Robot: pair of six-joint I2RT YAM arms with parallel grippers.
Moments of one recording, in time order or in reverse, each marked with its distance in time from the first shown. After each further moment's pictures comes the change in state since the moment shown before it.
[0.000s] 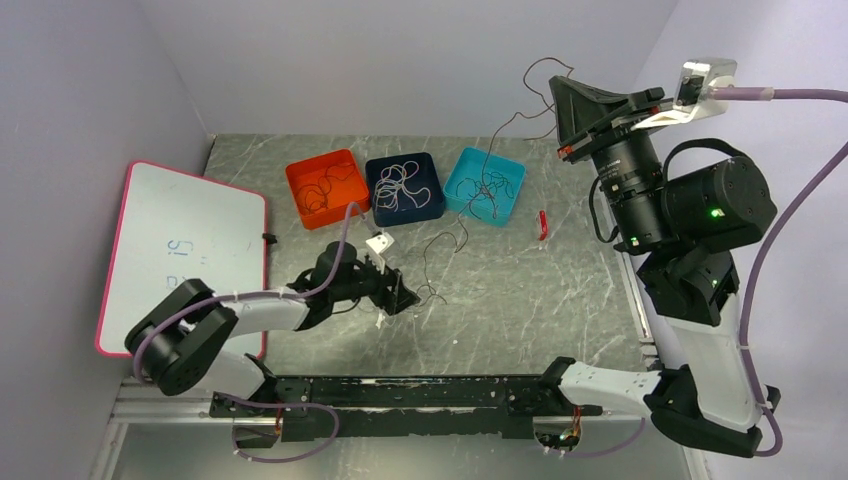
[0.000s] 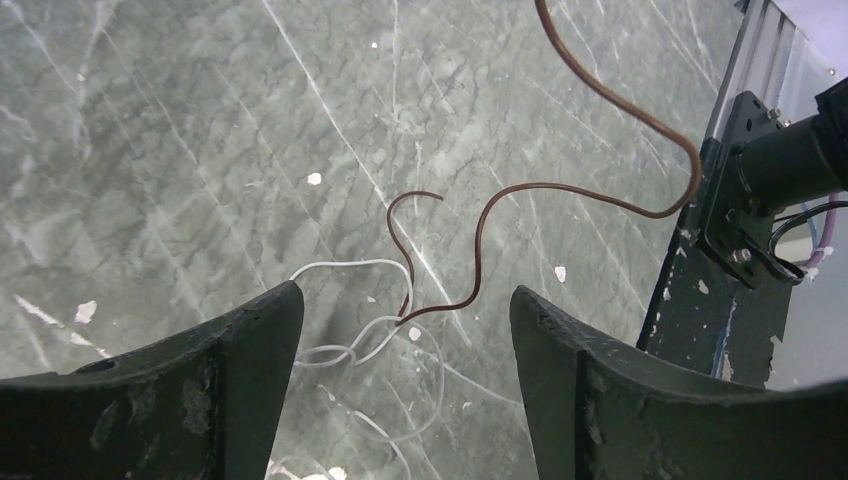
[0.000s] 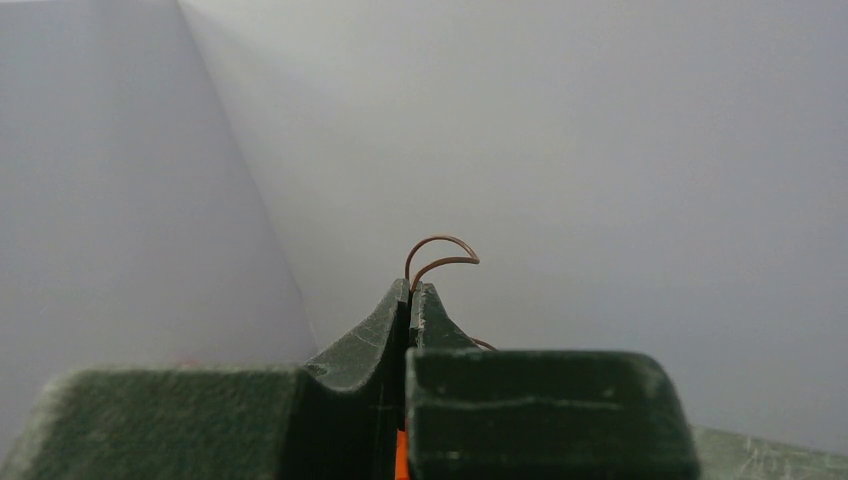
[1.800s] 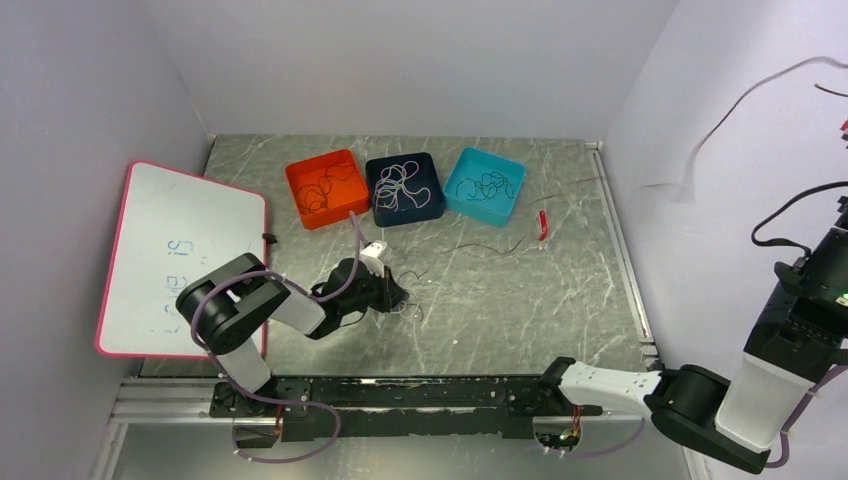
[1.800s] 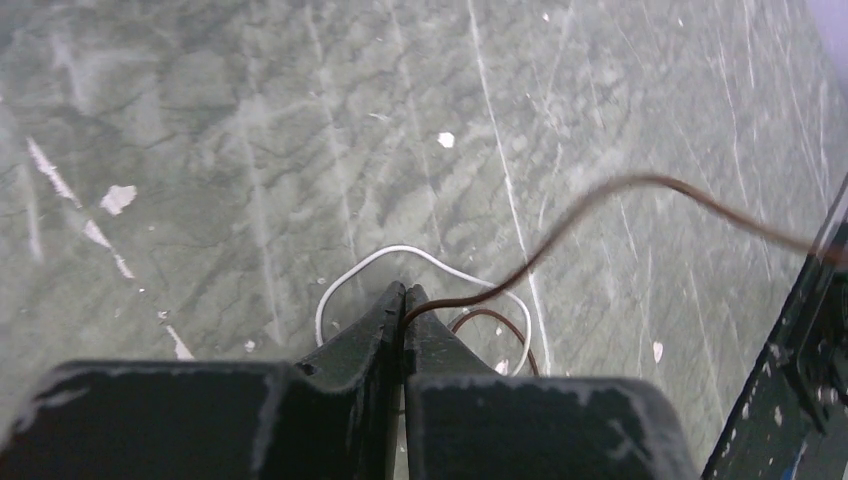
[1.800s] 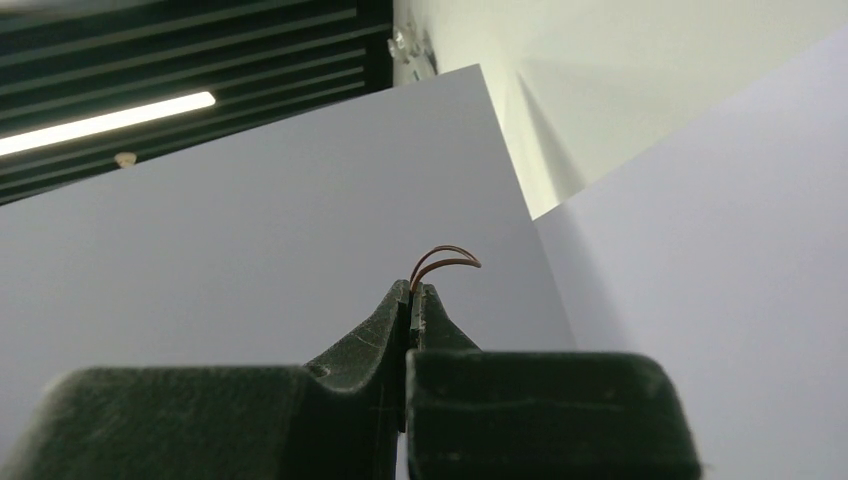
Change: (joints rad) left arm -0.046 0.303 -0.064 0.293 -0.255 -0.233; right arm 0.000 0.013 0.378 0.484 0.187 -0.653
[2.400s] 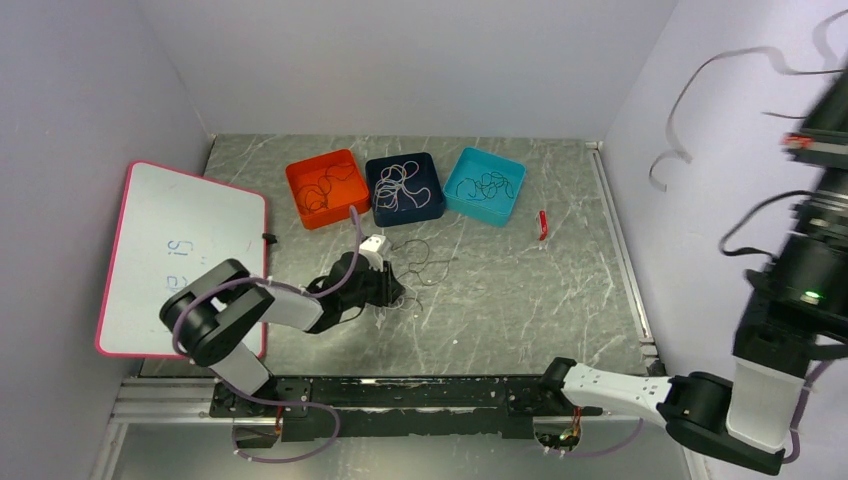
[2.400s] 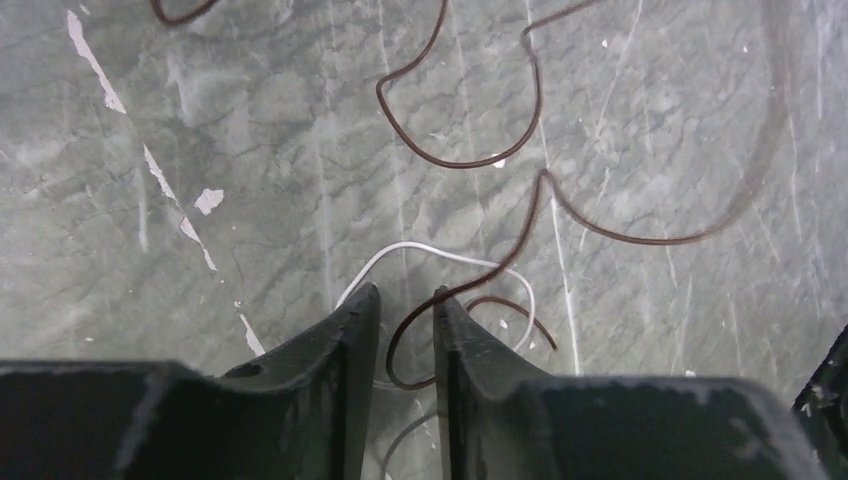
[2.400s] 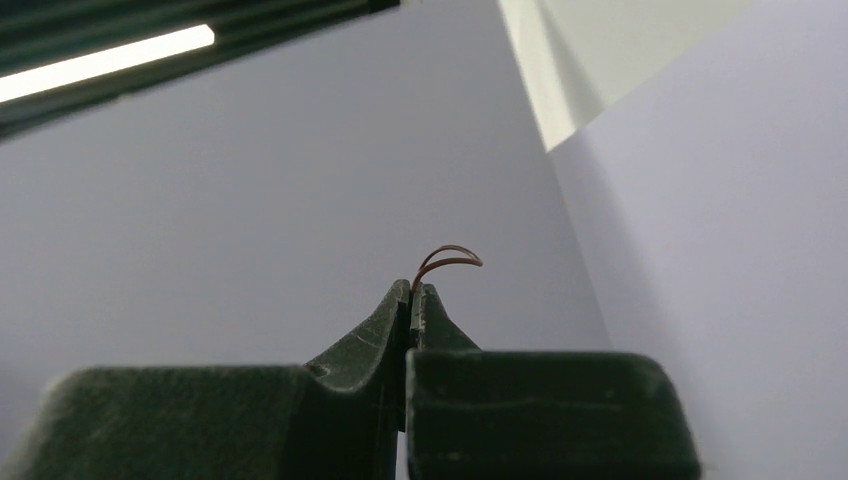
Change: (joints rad) left arm 0.008 -0.061 0.035 -0.138 -0.105 -0.024; right arm 0.082 -0.087 -0.164 0.068 0.077 -0.034
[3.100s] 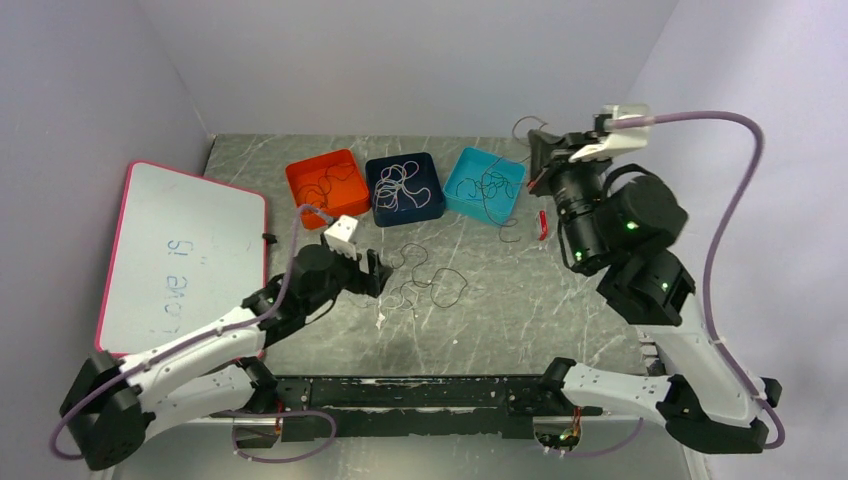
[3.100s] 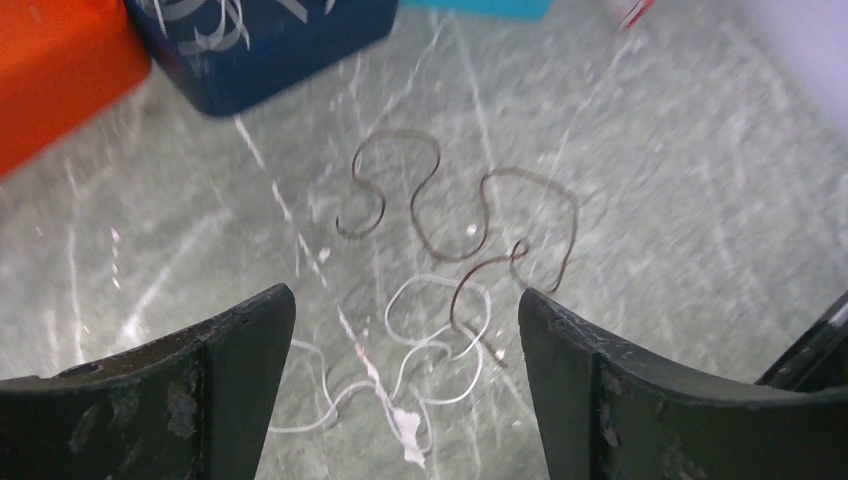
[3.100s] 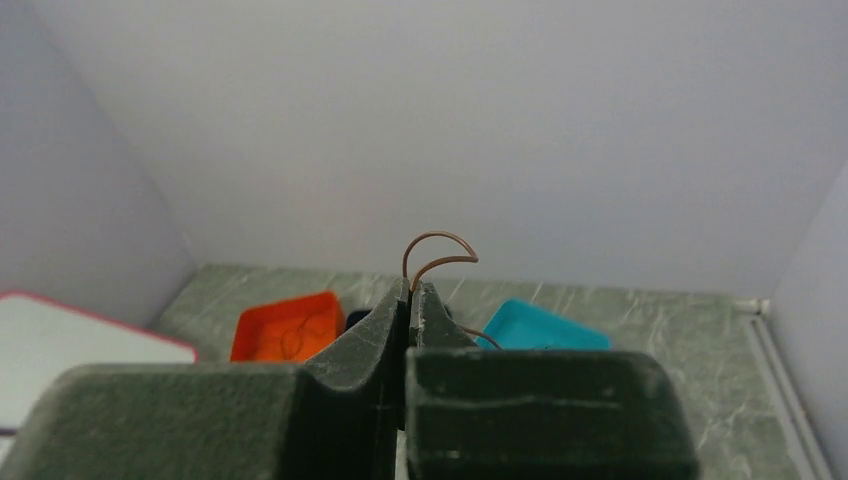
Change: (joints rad) left arm -0.039 -0.643 0.082 -0.602 -0.208 0.180; right arm 0.013 -0.026 -0.525 -0.529 0.043 0.617
